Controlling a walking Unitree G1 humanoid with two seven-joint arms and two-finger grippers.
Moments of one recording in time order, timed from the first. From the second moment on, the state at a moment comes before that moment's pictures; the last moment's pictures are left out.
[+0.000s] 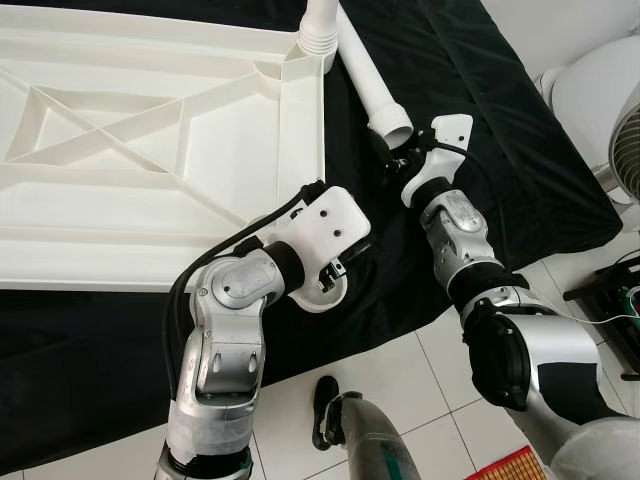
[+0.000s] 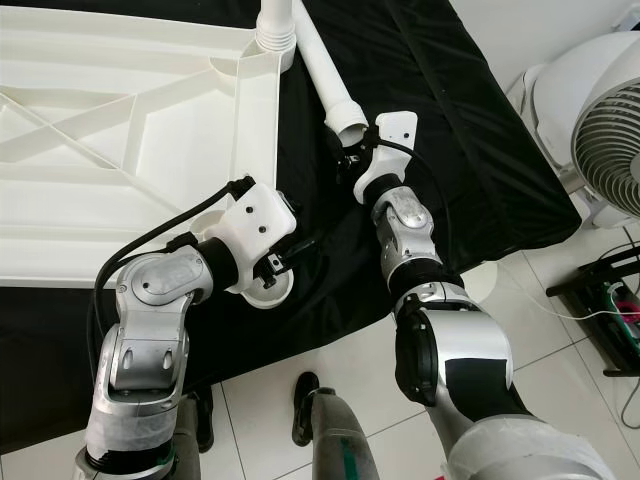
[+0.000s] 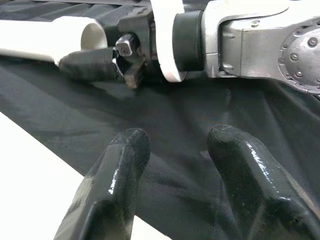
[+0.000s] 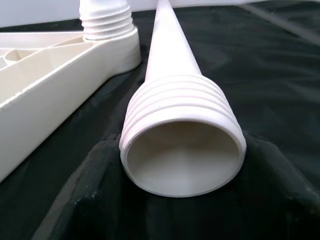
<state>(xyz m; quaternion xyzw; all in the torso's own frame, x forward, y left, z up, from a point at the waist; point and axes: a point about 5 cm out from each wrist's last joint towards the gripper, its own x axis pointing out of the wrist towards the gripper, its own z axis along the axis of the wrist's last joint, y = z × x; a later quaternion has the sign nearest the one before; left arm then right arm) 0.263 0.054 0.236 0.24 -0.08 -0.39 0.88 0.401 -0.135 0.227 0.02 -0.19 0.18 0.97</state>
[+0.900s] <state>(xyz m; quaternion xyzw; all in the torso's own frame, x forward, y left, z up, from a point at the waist) 0.293 0.062 0.239 0.27 -0.09 -0.40 0.87 0.363 -0.124 0.216 -0.01 -0.29 0.12 0.95</state>
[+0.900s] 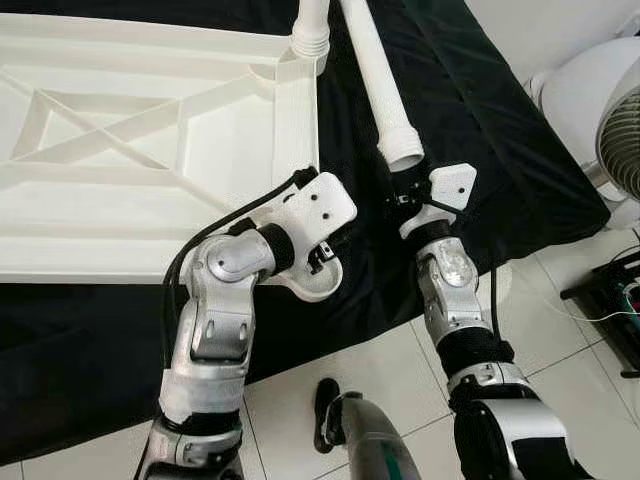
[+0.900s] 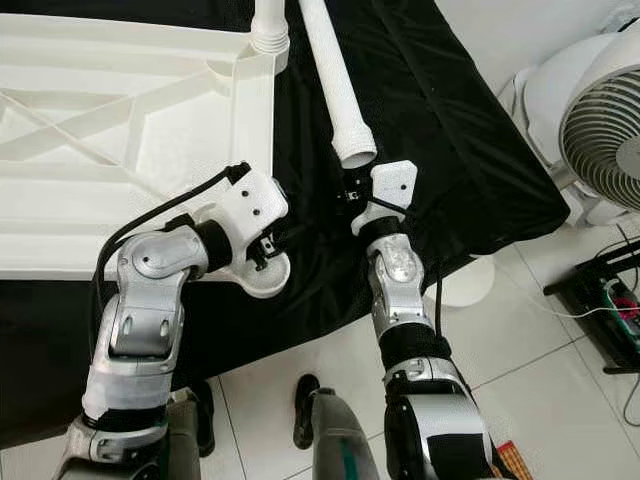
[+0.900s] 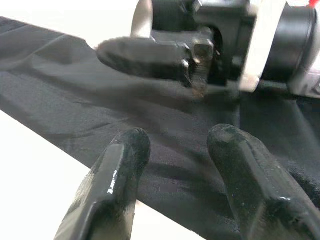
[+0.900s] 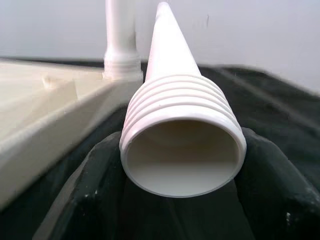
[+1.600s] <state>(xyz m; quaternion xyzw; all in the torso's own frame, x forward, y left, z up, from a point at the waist) 0.315 0.099 0.277 0.18 -0.13 -0.37 0.90 0.352 -0.114 0.359 -0.04 -0.50 0.13 0.85</state>
